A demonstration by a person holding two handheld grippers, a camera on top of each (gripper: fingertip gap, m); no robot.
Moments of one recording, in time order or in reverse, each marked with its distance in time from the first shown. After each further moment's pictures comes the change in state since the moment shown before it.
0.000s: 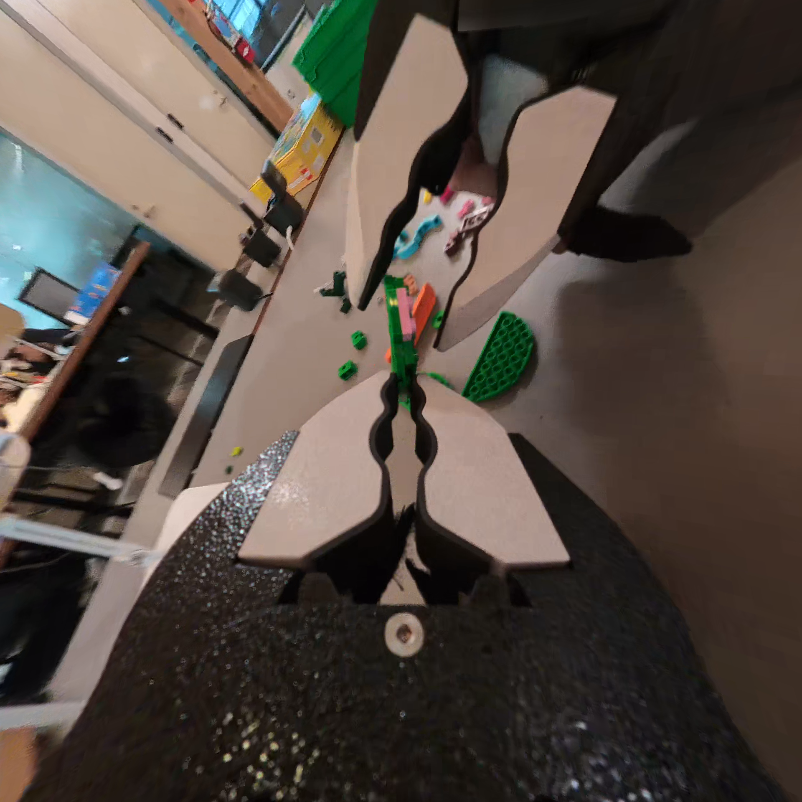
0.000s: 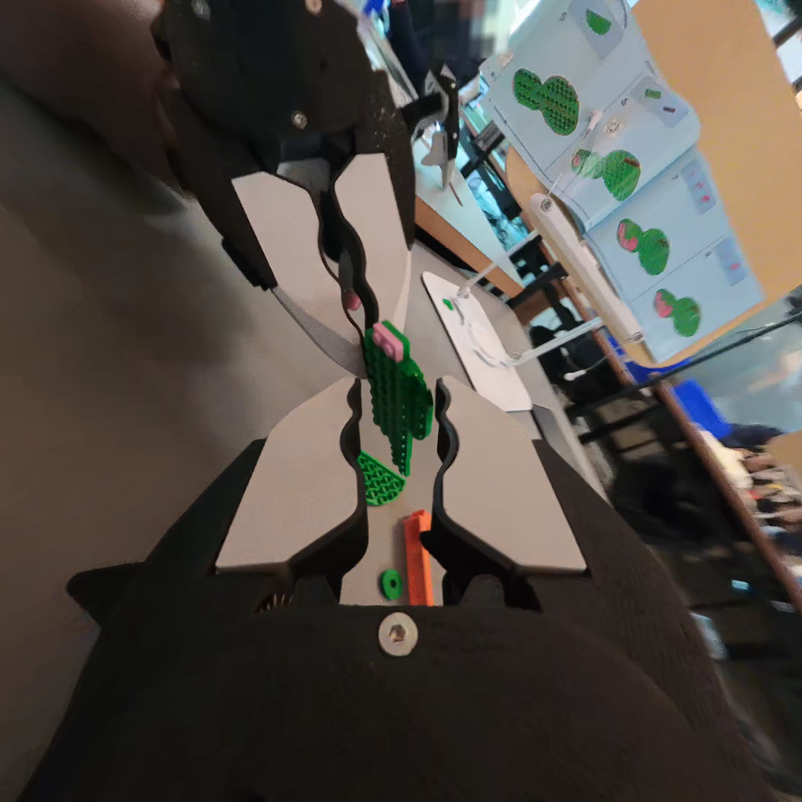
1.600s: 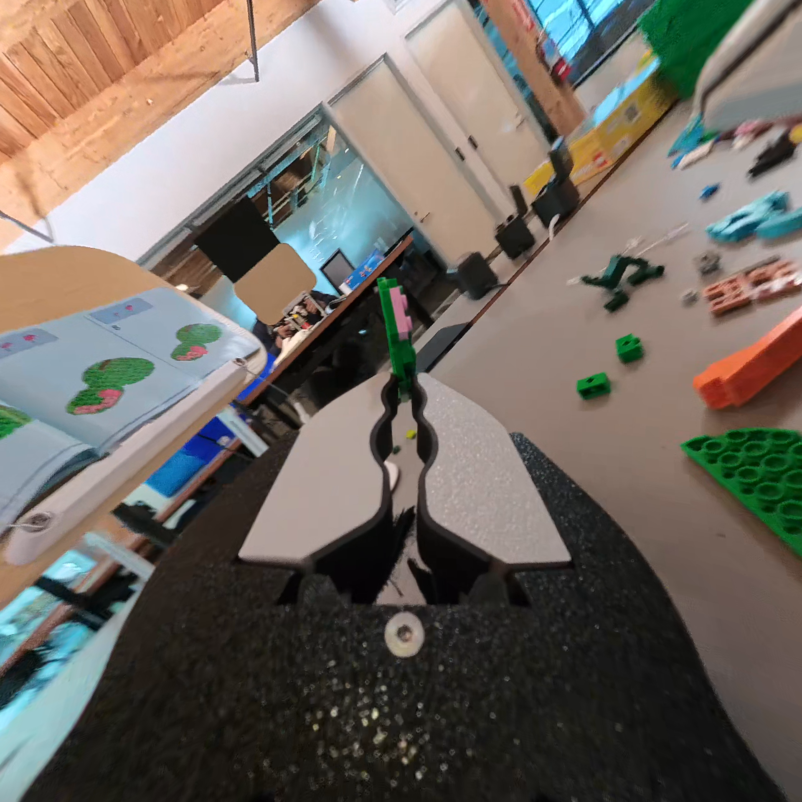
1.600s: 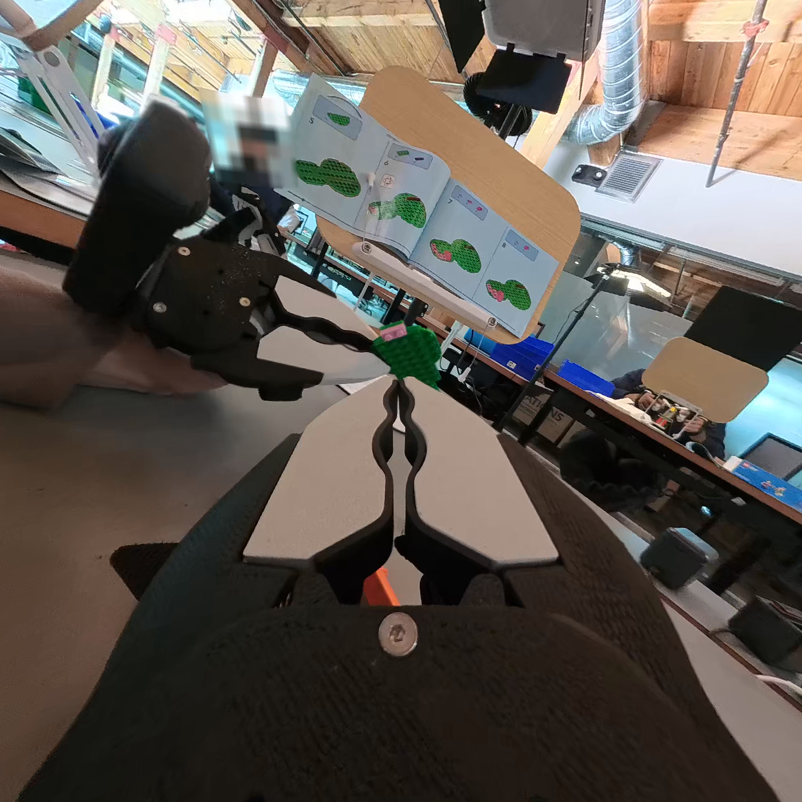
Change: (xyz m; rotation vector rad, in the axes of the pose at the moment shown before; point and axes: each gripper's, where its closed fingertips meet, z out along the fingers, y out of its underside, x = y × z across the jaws) left arm -0.115 0.047 0.035 0.050 -0.635 -0.036; right arm 0.058 0.022 -0.009 0.250 0.408 0.266
